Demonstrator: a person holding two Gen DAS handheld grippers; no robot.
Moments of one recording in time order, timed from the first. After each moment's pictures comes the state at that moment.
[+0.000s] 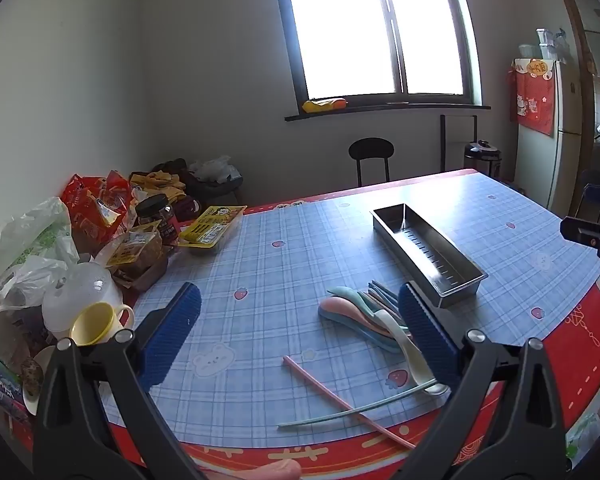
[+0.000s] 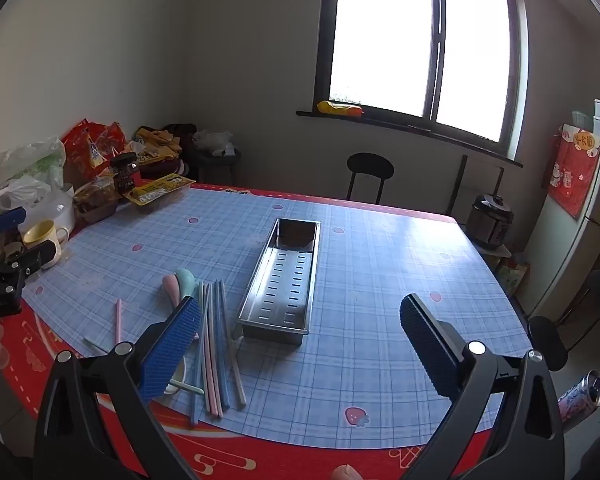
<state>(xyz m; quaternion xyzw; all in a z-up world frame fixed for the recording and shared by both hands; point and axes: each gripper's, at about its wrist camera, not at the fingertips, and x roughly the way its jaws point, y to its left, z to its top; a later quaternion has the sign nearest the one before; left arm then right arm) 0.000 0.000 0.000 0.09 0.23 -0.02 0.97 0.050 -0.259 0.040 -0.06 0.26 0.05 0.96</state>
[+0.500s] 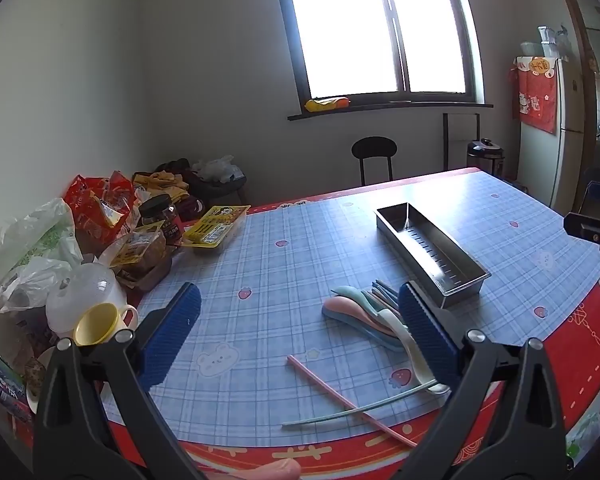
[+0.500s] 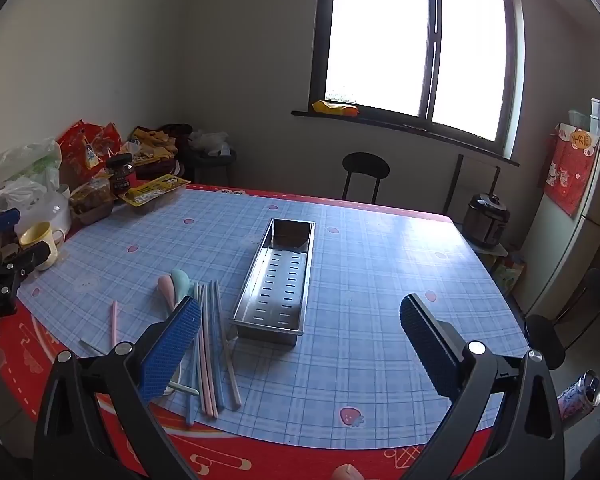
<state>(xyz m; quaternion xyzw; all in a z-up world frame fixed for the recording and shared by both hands) 0.001 -0.001 0.000 0.10 0.23 -0.02 0.97 0.052 -0.264 0.038 -0.06 0.27 0.05 0.96</state>
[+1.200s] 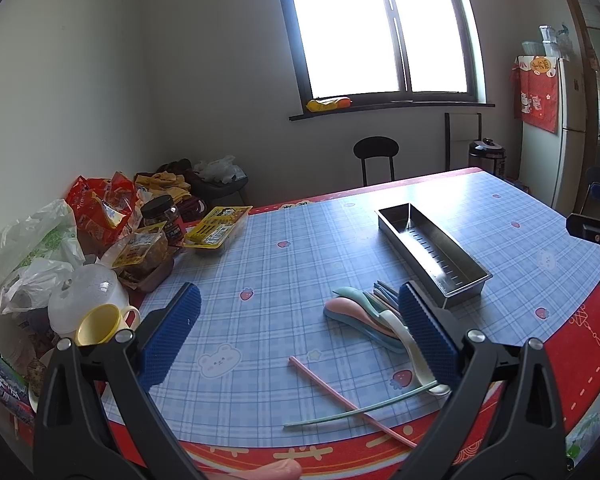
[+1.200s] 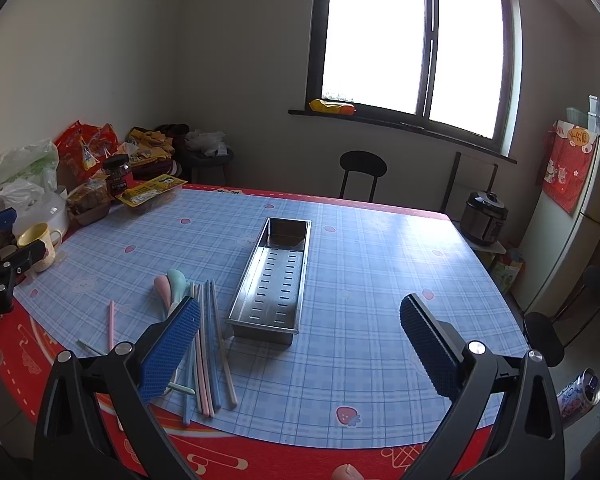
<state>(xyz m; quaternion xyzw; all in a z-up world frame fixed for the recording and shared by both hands) 0.002 0.000 0.003 0.10 0.23 -0.01 0.97 0.053 -0.269 0.038 -0.05 0.27 0.04 0.96</state>
